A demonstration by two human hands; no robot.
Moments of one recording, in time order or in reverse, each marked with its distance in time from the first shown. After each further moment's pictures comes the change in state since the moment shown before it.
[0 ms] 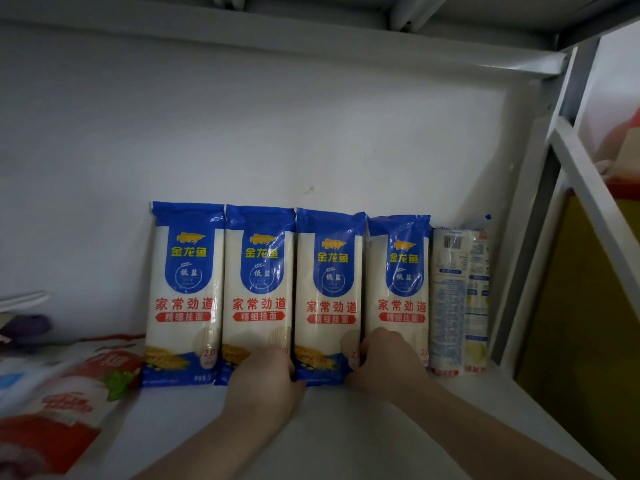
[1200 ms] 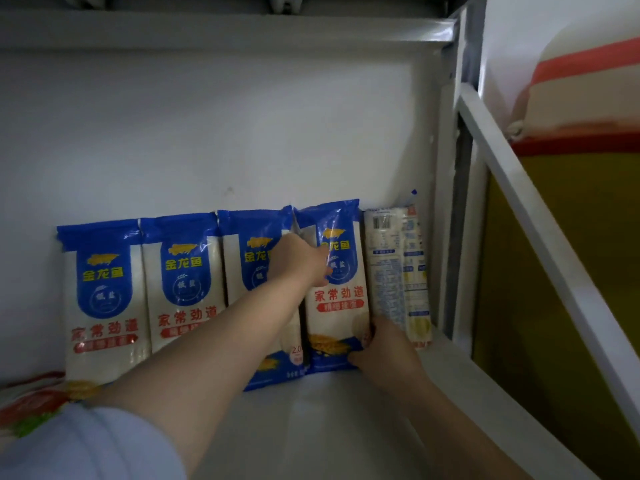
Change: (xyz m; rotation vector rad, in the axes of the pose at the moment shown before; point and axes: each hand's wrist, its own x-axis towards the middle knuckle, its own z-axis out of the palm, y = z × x) left_hand 0.098 0.157 -0.028 -0.725 0.088 -0.099; right_hand 0.001 0.081 -0.005 0.475 0.214 0.123
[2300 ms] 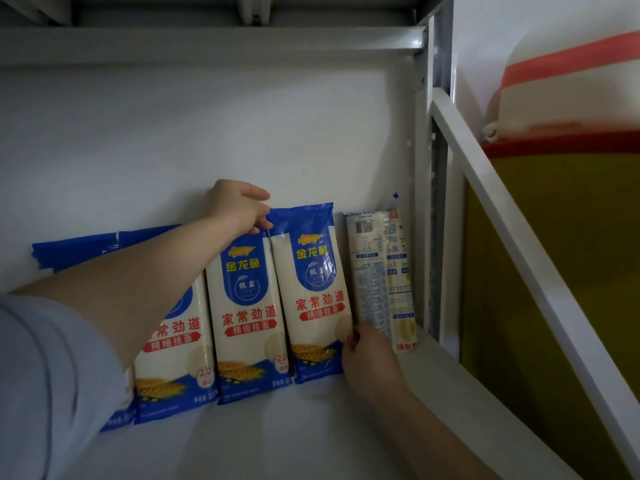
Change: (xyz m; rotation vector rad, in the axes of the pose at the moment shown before) left_hand 0.035 0.049 -0.066 0.132 0.077 0.230; right_hand 0.003 0.005 0.009 0.067 0.088 -0.033
